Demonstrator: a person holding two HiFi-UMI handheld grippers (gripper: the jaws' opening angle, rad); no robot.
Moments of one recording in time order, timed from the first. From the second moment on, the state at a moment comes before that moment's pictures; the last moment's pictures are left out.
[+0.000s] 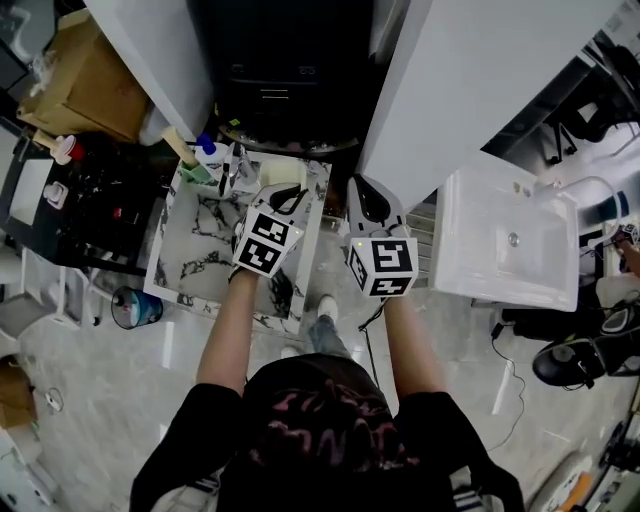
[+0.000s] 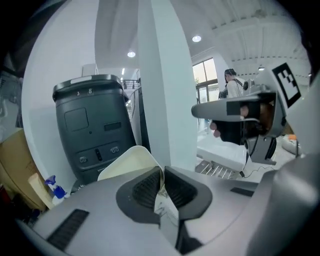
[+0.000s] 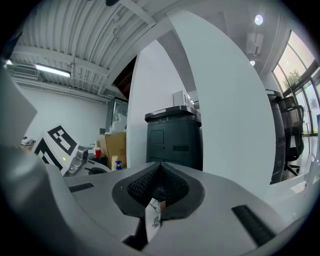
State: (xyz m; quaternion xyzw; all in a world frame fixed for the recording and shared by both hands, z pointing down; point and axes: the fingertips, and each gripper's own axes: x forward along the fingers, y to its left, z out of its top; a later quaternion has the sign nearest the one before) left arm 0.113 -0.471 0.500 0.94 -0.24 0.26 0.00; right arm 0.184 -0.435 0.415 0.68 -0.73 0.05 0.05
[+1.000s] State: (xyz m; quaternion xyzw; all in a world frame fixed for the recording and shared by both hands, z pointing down) left arm 0.047 -0.413 0.350 0.94 -0.33 0.10 -0.03; right arm 0.168 -0.375 0.371 0.69 -0.72 0.01 0.05
